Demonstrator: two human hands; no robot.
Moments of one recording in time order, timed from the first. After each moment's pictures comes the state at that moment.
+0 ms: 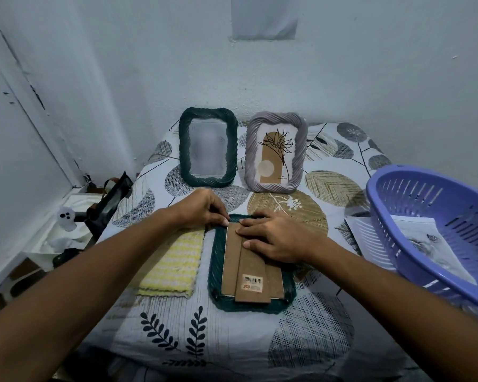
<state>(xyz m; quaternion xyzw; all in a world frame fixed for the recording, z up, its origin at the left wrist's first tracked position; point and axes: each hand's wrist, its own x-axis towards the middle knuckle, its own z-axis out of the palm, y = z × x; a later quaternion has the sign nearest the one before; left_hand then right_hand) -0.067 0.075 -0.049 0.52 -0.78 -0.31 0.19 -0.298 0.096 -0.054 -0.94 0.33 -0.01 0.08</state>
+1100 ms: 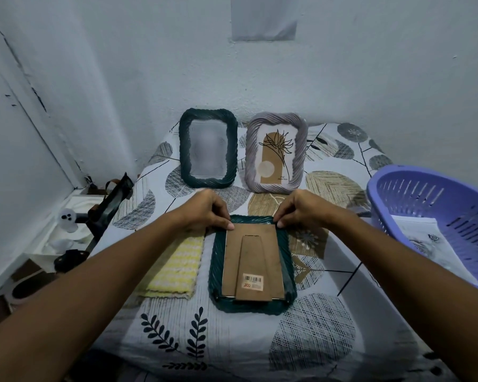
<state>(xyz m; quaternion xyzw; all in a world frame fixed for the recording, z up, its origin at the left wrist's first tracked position) -0.072 0.076 -0.052 0.56 -0.73 -0.35 0.21 -0.336 0.041 -0.034 -0.83 0.46 -0.08 0.31</state>
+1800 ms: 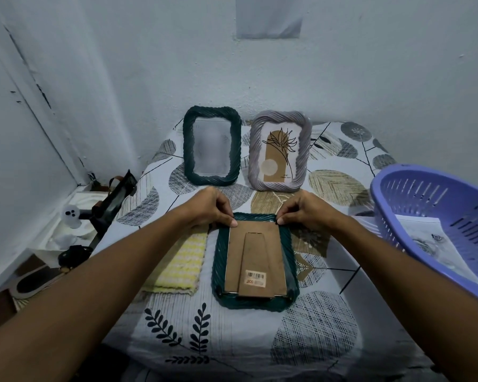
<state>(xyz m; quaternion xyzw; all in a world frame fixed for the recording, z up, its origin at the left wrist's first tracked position) -0.077 0.077 -0.049 0.59 -0.69 -0.37 0.20 -0.339 0.044 -0.049 -0.81 0.47 -0.15 0.32</state>
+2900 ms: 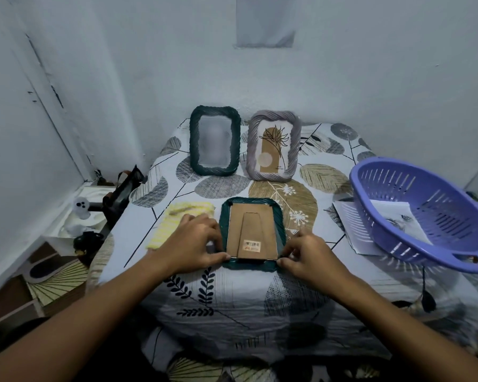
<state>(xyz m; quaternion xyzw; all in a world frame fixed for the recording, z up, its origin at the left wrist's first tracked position) -0.077 0.222 -0.058 0.53 -0.83 -0.05 0.17 -0.343 0.222 -0.047 -0.80 0.54 -0.16 0.18</state>
